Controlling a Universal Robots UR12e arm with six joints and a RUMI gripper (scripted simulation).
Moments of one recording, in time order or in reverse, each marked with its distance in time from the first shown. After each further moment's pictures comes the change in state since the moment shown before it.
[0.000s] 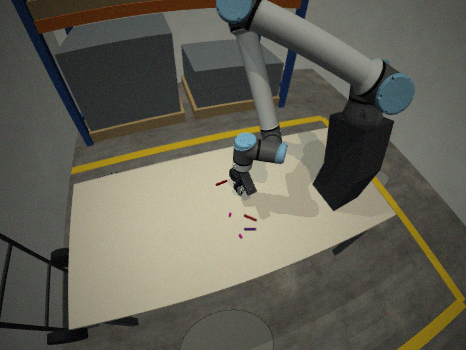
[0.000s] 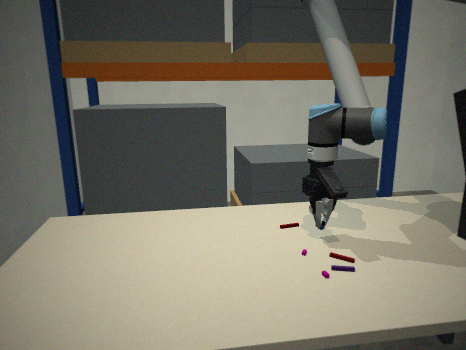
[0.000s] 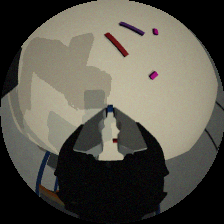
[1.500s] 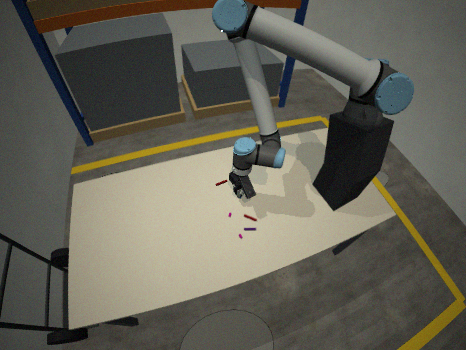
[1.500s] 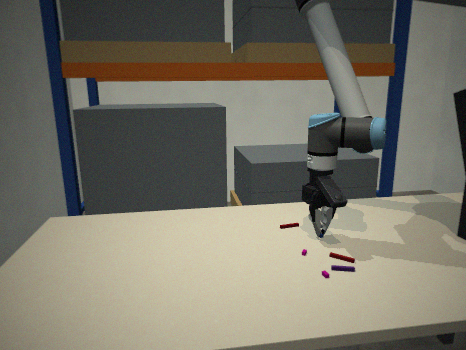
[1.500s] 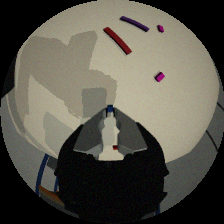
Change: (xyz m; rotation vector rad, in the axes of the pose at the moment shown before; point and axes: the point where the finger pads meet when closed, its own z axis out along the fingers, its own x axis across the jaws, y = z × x) arm 0.000 0.000 0.028 0.000 0.000 0.000
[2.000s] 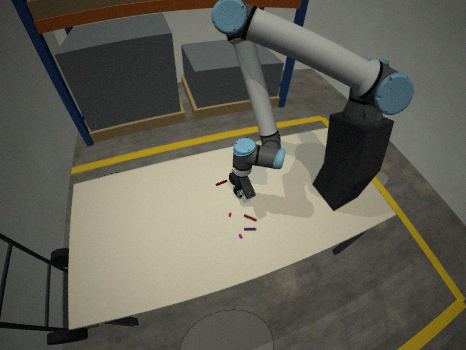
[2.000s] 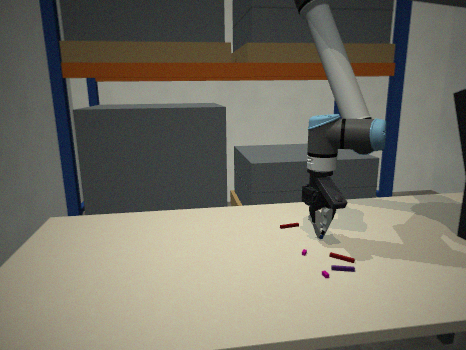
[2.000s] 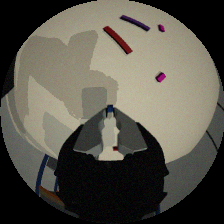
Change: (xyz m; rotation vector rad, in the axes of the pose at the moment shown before) arm 0.000 0.000 0.004 0.000 0.000 0.000
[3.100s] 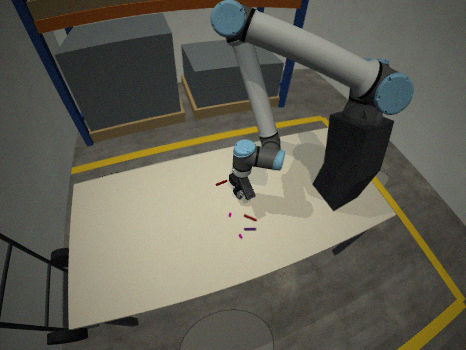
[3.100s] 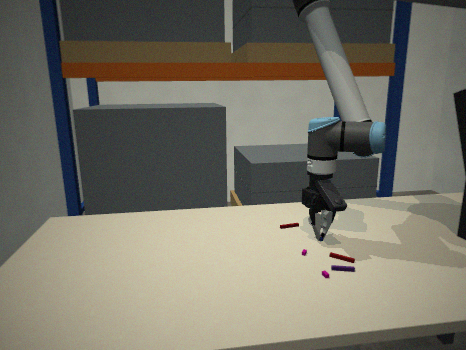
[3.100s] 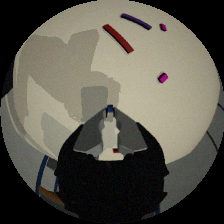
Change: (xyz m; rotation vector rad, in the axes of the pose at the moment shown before) arm 0.000 0.000 0.008 0.000 0.000 0.000
